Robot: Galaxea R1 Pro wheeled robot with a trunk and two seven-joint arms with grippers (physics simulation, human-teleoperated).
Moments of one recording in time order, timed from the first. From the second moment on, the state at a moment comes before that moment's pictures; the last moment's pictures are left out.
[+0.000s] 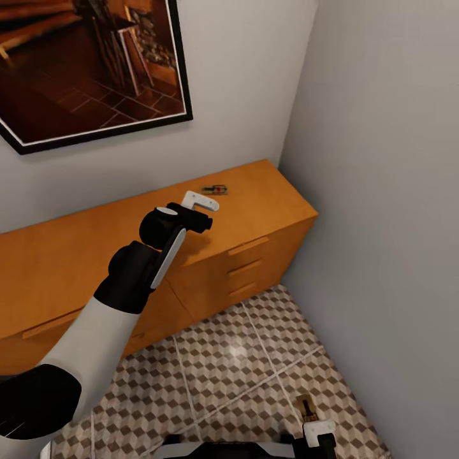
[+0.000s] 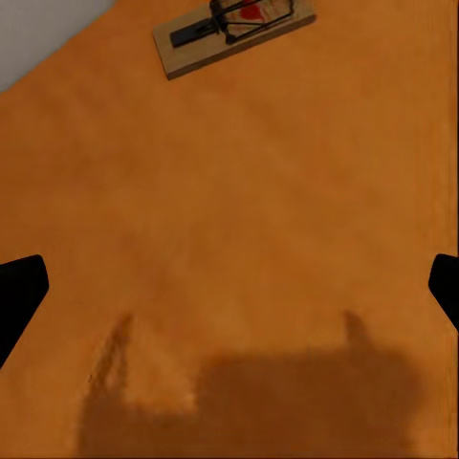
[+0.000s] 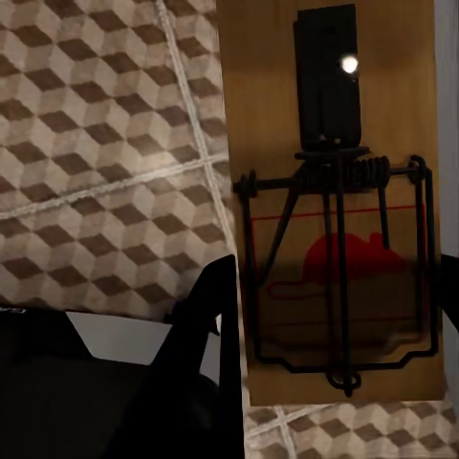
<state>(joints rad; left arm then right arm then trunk) -1.10 -0.06 -0.41 -1.35 0.02 1.02 0.11 -0.44 0.05 0.96 -0.02 -0.69 -0.53 -0.29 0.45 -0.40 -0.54</state>
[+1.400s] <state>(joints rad) -1.09 -0.02 -0.46 -1.34 0.02 1.02 0.02 -0.44 0.07 0.96 -0.02 -0.69 -0.49 -0.29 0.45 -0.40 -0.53</state>
